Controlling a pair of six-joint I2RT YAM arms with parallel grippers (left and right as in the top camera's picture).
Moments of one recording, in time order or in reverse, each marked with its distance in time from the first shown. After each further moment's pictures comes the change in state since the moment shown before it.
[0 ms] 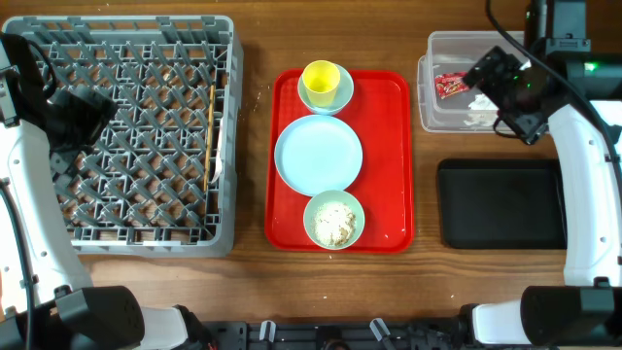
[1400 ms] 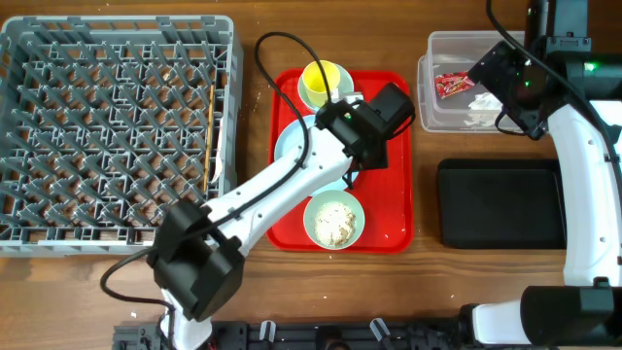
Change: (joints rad) left arm -1.210 0.357 0.000 0.323 -0.233 -0.212; right arm 0.000 0.000 0.000 0.041 0.053 -0.007
